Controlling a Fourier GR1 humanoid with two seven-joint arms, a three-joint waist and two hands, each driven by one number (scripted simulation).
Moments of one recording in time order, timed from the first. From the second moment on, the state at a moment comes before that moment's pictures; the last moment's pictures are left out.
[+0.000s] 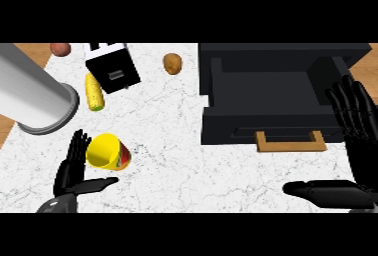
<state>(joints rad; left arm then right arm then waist) -0.36 0.24 0.31 -0.28 0.04 -0.19 -0.99 -0.04 -0.13 -0.09 -2.00 0.01 0.16 -0.02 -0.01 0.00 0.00</state>
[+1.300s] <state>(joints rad) -0.47 0.18 0.30 -0.25 0.07 -0.36 -0.96 -0.08 -0.12 -0.09 -1.93 0.01 0.17 -0.02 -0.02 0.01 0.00</state>
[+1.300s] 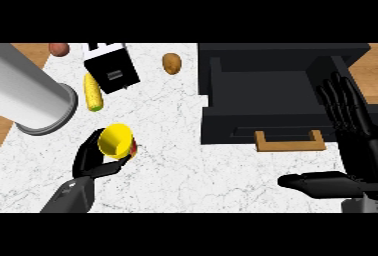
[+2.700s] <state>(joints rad) -0.55 0.16 0.32 -0.53 0.18 -0.35 -0.93 -0.07 -0.15 -0.14 -1.91 -0.01 0.19 -0.04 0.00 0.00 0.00</state>
